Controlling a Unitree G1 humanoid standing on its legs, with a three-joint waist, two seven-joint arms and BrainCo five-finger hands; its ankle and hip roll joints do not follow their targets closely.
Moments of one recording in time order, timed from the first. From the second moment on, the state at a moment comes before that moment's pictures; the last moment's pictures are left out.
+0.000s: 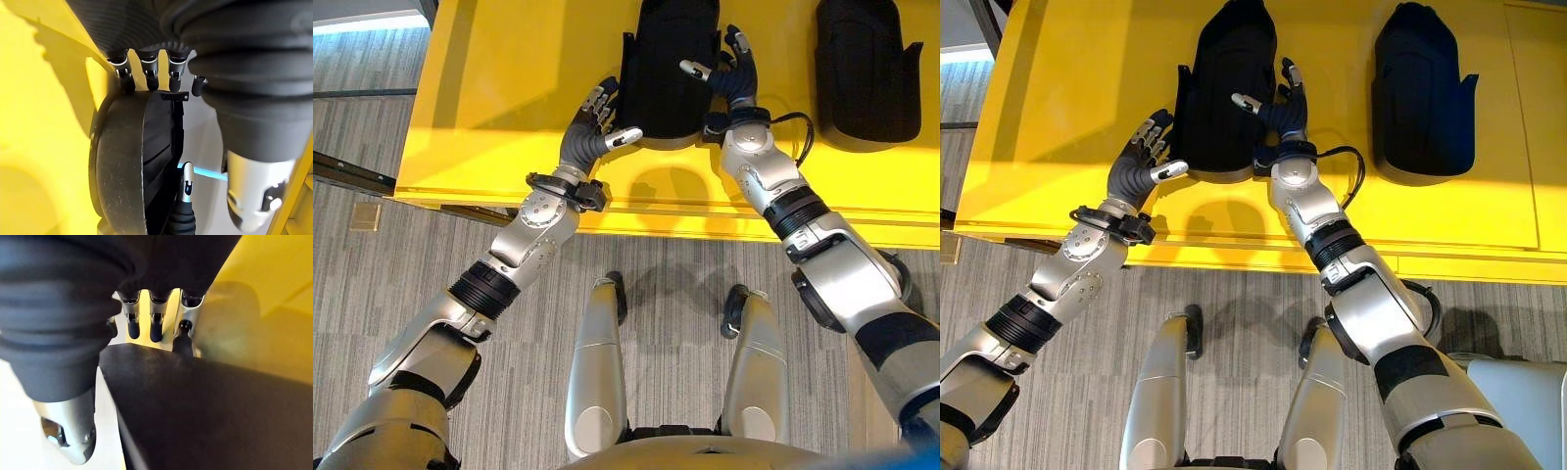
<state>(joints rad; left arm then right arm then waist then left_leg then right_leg) -0.71 0.69 -0.57 0.14 -0.90 -0.20 0.22 -1.22 -0.25 0.47 0.85 0.56 -0.07 -0.47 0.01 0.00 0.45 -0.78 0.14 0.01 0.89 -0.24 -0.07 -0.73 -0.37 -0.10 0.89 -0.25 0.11</state>
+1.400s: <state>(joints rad) -0.72 0.88 -0.42 -0.04 -0.91 -0.30 0.19 -1.27 -0.38 0.51 0.63 0.49 -0.05 -0.43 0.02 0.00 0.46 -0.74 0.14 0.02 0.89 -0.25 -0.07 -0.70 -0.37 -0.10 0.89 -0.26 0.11</state>
